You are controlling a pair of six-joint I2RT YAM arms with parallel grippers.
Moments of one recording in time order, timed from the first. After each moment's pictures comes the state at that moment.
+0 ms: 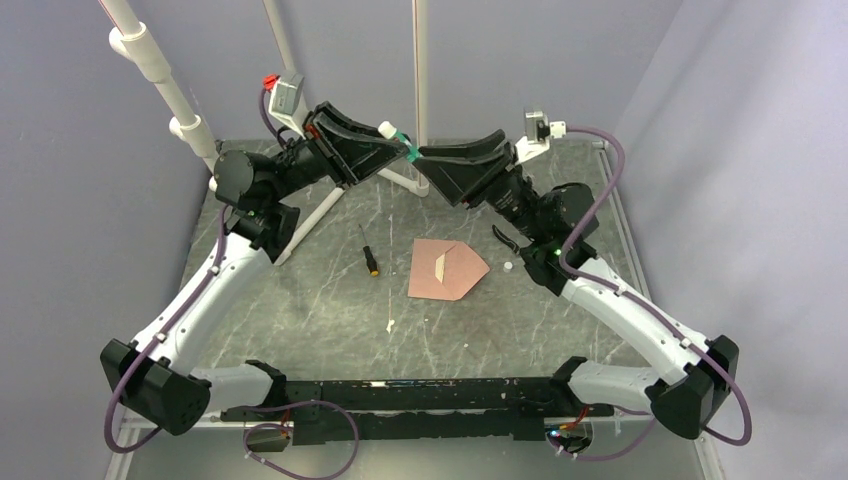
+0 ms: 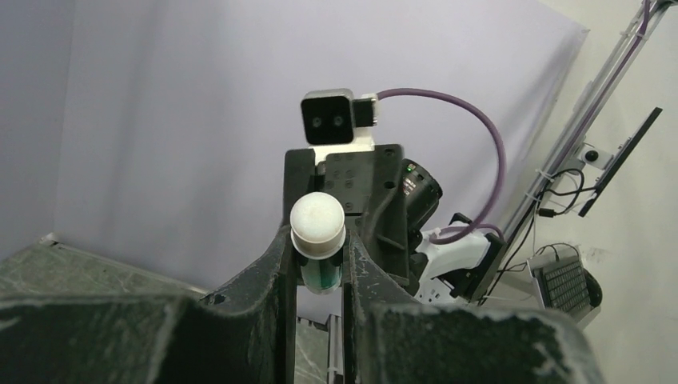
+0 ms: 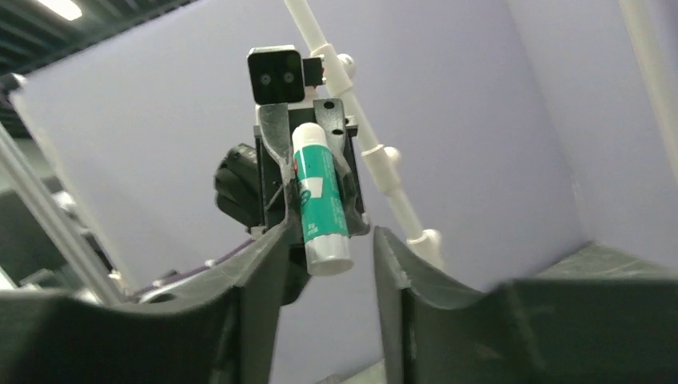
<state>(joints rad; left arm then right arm) -0.46 1.24 1.28 0.69 0.77 -0.95 0.71 1.15 1.11 0.67 -0.33 0.81</state>
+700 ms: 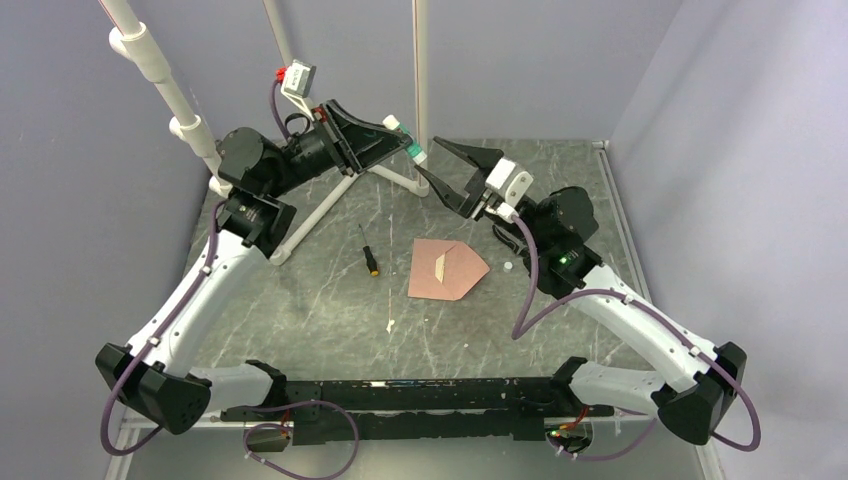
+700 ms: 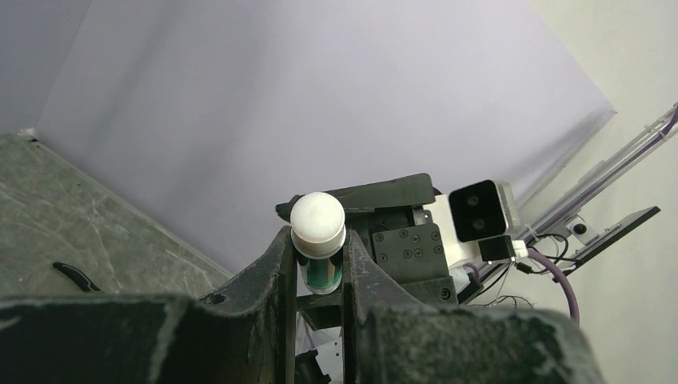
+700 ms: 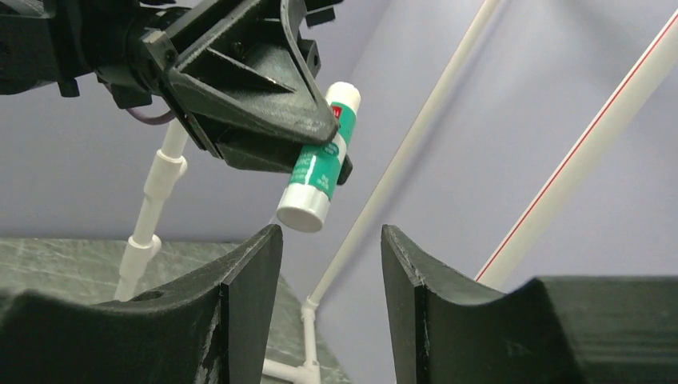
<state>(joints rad) -0.47 1.24 1.37 0.36 0.68 -1.04 0.75 1.10 1.07 0.54 -0.37 -0.37</state>
